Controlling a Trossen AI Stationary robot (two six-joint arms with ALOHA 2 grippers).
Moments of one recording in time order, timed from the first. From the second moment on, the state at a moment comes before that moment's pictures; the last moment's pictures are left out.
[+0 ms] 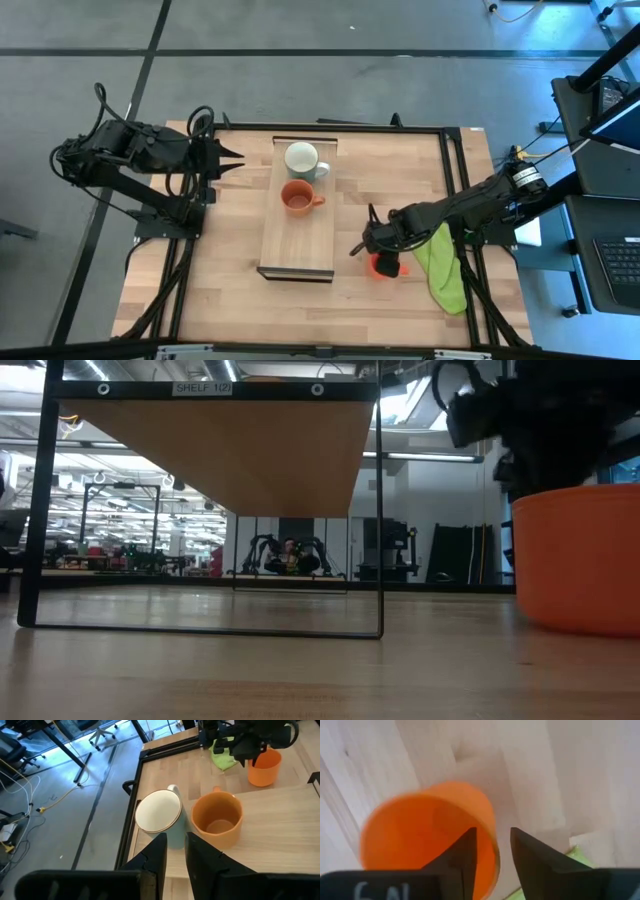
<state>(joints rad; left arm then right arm) -0.17 1.04 1.62 -1.20 -0.45 0.14 0.32 1.58 1.08 -0.91 -0.02 0.62</state>
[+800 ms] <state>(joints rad) -0.17 1.04 1.62 -1.23 -0.45 0.23 0.38 1.58 1.28 -1.27 0.01 1.61</state>
